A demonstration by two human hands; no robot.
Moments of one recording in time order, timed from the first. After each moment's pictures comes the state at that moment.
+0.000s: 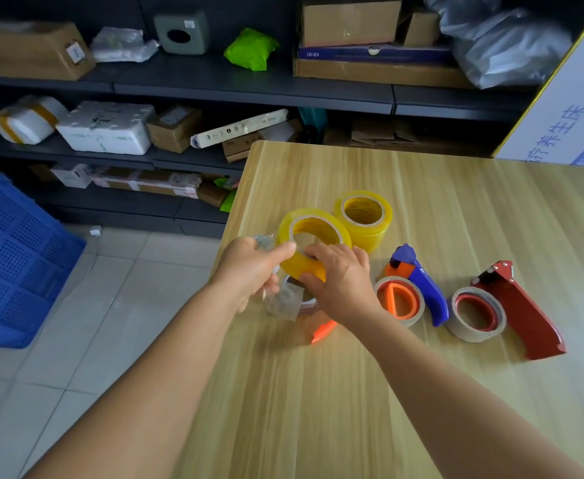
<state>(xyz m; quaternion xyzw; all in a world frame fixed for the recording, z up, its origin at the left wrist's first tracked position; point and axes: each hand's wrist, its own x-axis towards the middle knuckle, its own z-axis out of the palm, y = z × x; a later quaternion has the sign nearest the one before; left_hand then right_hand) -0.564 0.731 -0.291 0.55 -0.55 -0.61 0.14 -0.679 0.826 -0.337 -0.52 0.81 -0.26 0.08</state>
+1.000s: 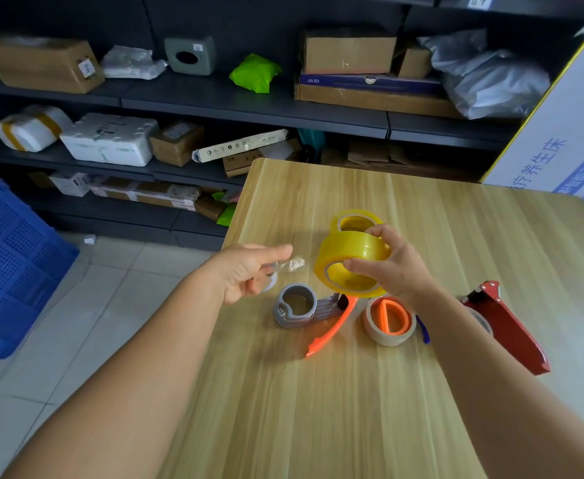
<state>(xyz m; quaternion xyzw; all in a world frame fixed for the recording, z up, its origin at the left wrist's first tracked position) -0.559 0.697 -0.290 0.50 -0.51 -0.70 0.04 -0.747 0.847 -0.290 -0.33 0.78 -0.44 0.30</state>
